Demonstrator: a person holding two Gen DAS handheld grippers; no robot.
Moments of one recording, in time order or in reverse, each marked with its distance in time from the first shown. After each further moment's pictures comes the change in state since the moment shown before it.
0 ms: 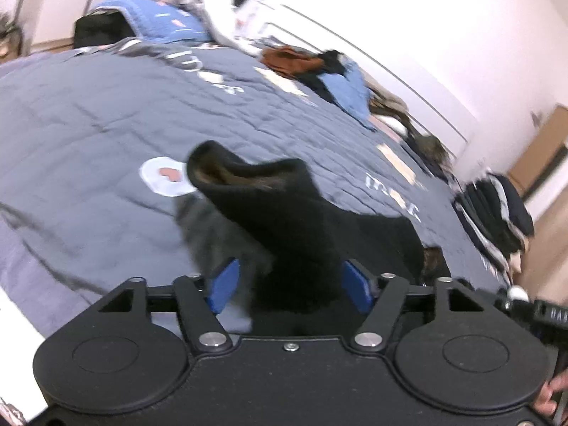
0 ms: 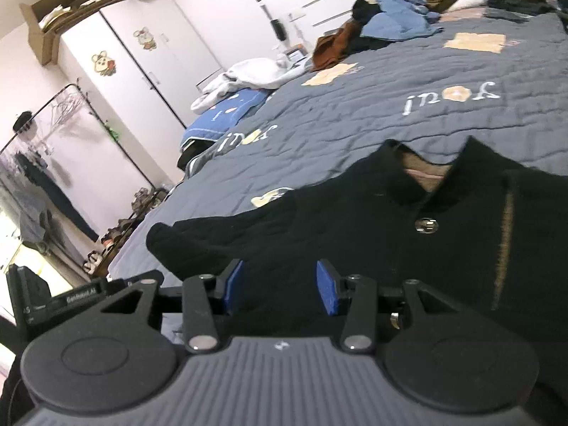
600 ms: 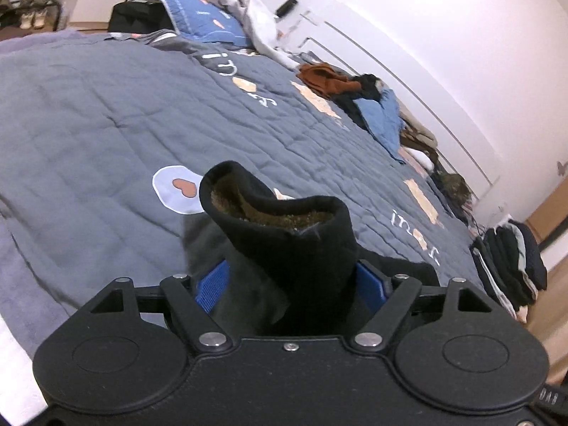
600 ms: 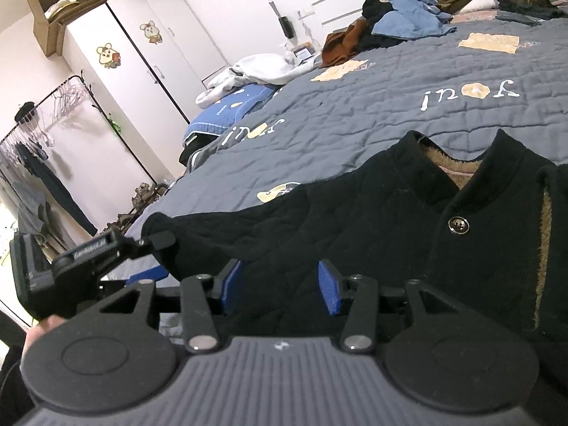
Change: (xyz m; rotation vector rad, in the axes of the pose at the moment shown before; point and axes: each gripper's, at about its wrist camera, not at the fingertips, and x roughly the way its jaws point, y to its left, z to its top) left arm 0.028 0.007 0.014 -0.139 -0.058 0.053; right arm 0.028 0.011 -0.011 -0.028 -0.002 0.001
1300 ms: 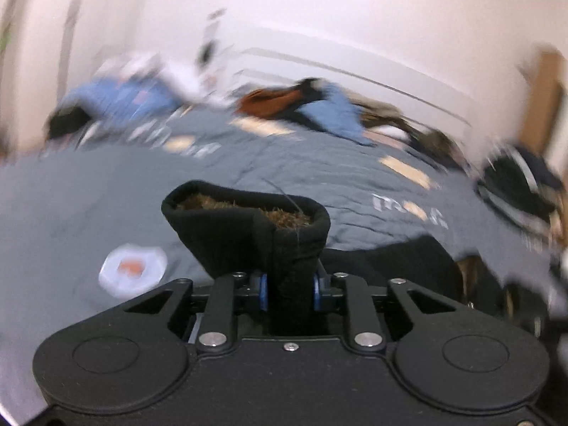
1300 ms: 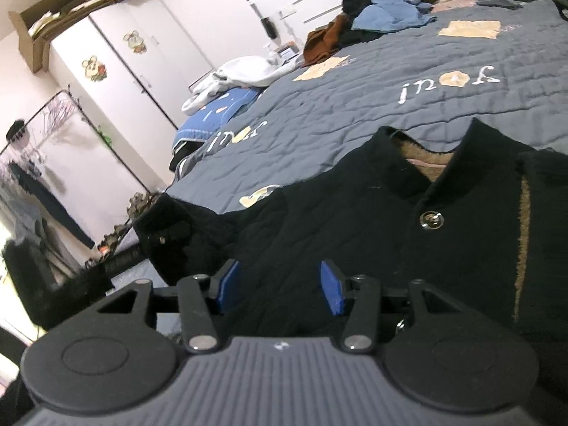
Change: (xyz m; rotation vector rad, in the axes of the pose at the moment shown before) left arm 0.016 -0.085 -0.040 0.604 -0.127 -0.015; right arm -0.009 -0.023 0.004 0.078 -0.007 -0.011
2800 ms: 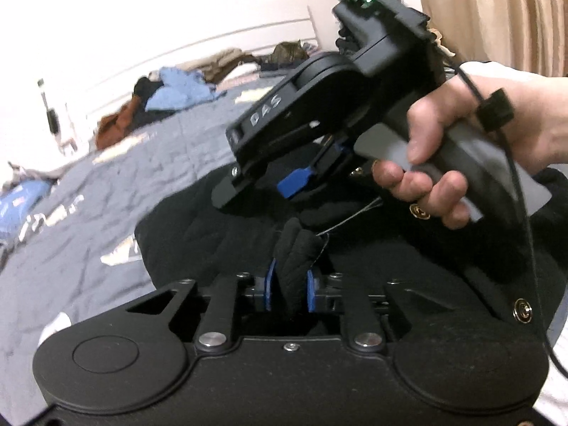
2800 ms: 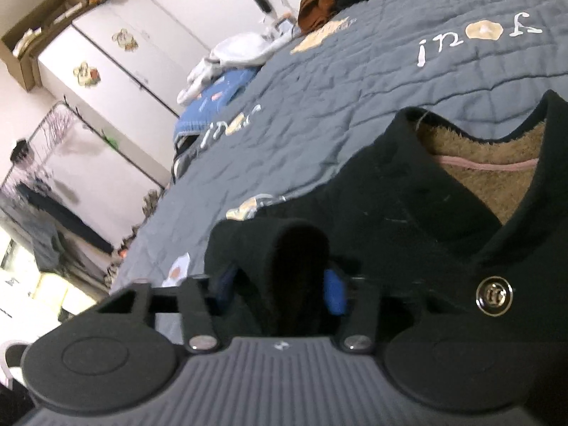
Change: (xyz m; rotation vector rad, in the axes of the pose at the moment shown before) left arm 0.004 -0.088 -0.047 0.503 0.123 -0.213; right arm 0.098 -0.037 0.041 0.109 0.088 0.100
